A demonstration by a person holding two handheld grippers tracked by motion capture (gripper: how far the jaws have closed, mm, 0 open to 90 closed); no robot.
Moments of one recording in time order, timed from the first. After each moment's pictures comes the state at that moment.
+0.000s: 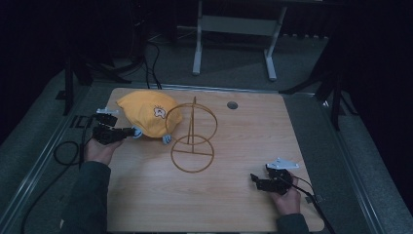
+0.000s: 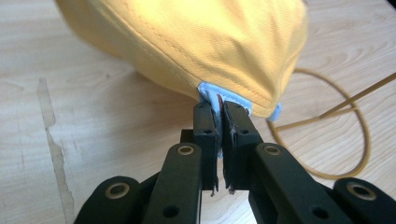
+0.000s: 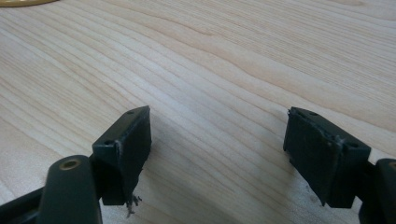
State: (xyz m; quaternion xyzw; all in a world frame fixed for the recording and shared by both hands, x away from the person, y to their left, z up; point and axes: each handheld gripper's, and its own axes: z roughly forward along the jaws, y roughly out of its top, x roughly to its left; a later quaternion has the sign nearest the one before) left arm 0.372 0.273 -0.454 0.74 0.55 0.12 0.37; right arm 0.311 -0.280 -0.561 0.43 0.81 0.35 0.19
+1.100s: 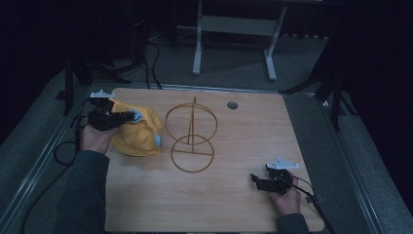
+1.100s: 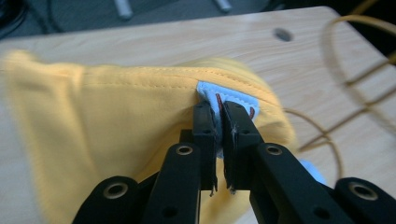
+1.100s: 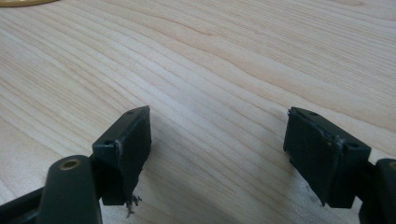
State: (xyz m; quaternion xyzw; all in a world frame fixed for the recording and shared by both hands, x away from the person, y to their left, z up) left arm 0.374 0.270 -0.399 0.73 0.54 0.16 0.39; right arm 0.311 -0.280 -0.561 0.43 0.81 0.35 0.19
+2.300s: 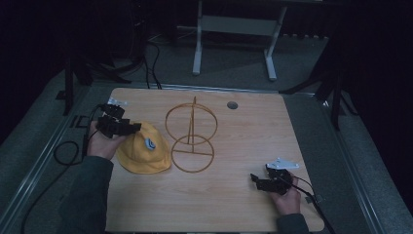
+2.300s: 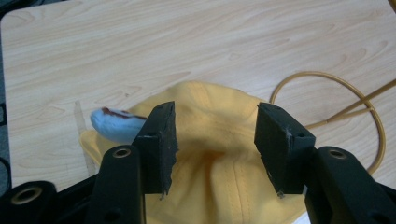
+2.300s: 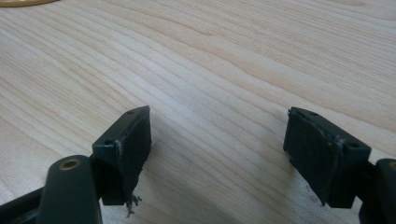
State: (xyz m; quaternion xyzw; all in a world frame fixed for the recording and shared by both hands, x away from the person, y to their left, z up) left arm 0.370 0.242 -0.412 0.76 0.54 0.17 0.31; right arm 0.311 -0.280 -0.561 0.43 0.81 0.35 0.19
